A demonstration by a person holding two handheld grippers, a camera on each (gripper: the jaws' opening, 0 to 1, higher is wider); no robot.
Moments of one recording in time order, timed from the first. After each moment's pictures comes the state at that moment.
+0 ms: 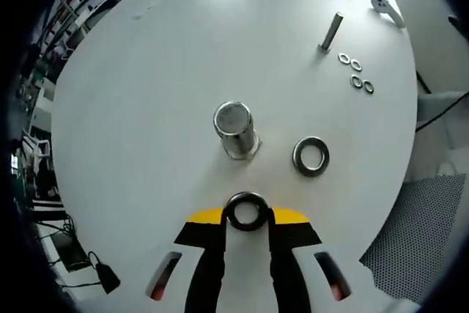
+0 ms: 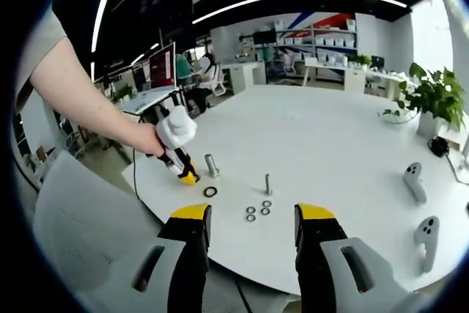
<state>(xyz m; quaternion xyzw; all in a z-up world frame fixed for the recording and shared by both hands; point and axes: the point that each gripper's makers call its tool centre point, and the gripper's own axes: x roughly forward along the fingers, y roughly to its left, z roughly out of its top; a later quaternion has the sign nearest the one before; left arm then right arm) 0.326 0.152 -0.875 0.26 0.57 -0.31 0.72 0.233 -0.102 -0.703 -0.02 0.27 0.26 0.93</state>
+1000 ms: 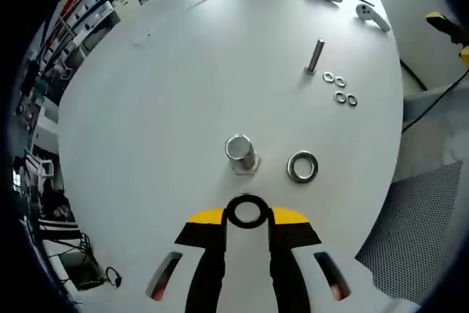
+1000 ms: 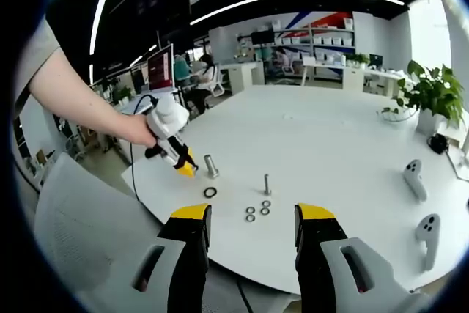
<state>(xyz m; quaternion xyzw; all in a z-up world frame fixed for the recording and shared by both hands) 0.338 0.145 -0.838 0.30 0.50 -0.35 0.73 0.233 -0.104 -0.703 -0.01 0.27 0.26 0.93</state>
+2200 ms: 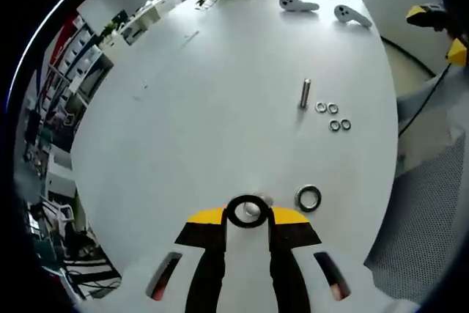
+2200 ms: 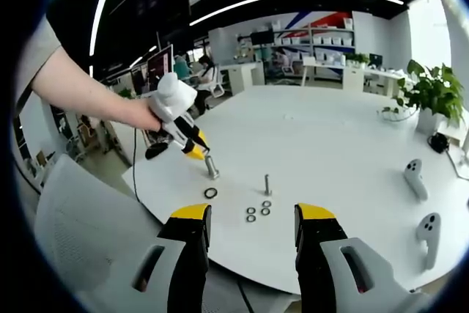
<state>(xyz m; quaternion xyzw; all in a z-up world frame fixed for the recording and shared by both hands) 0.369 0.112 -0.800 0.36 0.44 -0.38 0.73 0.233 -0.104 -0.702 0.00 0.27 0.26 0.93</state>
